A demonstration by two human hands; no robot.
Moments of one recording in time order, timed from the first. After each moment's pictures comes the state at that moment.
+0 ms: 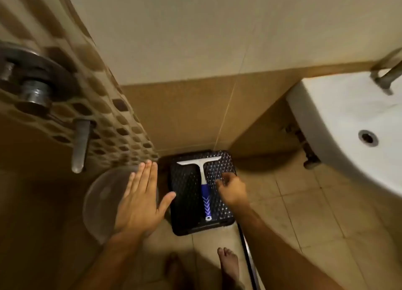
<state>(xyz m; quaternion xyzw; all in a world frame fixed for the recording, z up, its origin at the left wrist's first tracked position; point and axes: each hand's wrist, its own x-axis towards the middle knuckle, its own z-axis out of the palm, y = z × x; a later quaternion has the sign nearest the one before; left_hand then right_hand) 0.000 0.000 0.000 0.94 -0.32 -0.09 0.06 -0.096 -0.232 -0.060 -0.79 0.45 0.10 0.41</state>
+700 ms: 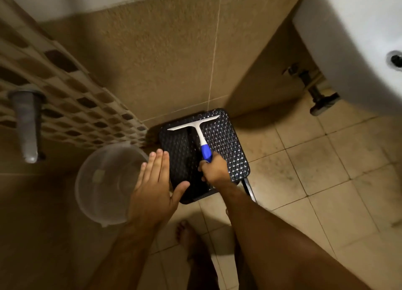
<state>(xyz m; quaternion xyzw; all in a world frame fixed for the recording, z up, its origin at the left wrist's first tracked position) -0.032 -0.018 -0.070 0.91 -0.38 -0.13 0.05 -0.090 -0.189 -0.167 -0.66 0.53 0.10 0.53</state>
